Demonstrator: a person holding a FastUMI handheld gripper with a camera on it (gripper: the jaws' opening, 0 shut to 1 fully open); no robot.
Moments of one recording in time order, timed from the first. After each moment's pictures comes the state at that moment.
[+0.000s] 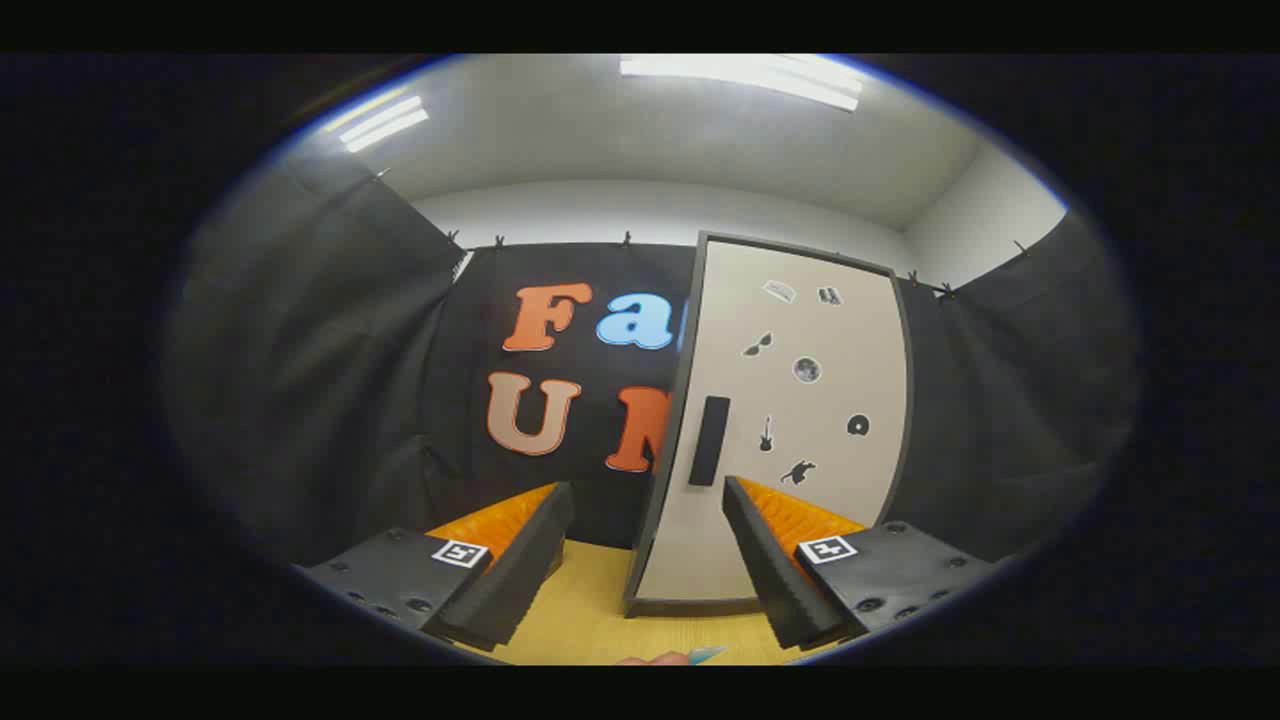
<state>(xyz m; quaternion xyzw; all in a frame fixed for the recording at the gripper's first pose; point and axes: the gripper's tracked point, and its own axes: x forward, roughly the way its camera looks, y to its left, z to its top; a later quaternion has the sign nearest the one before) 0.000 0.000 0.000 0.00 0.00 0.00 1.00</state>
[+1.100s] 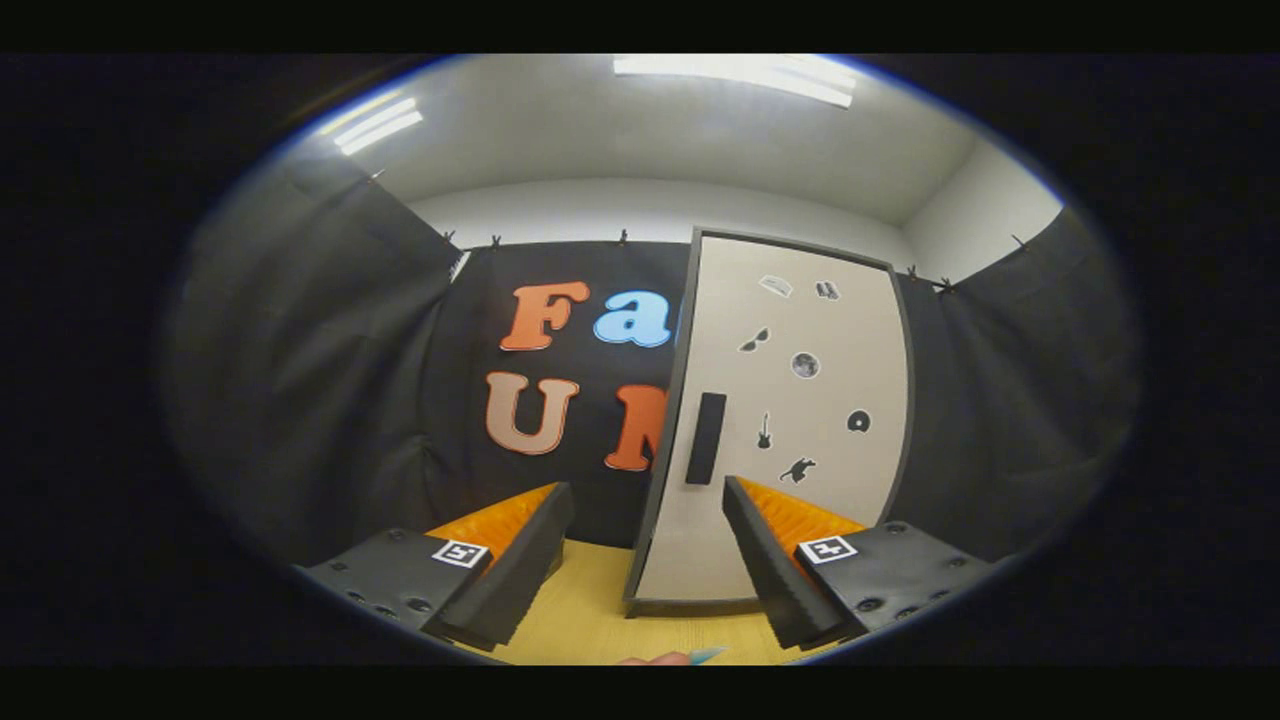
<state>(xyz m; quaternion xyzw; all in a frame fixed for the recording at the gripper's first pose) 0.007 -0.006 -0.001 0.00 0.00 0.00 1.00</state>
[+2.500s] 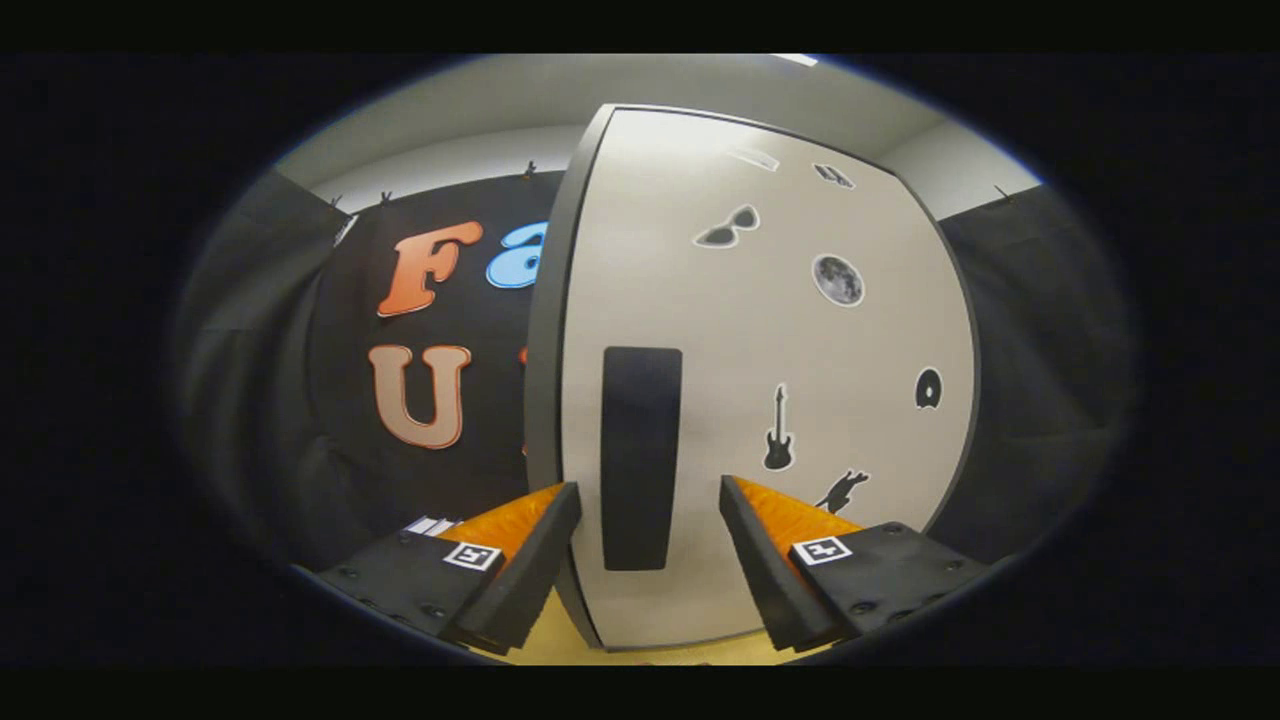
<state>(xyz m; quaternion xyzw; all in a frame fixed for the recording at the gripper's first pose) 0.249 -0.084 -0.064 0.06 0.09 -0.07 0.99</state>
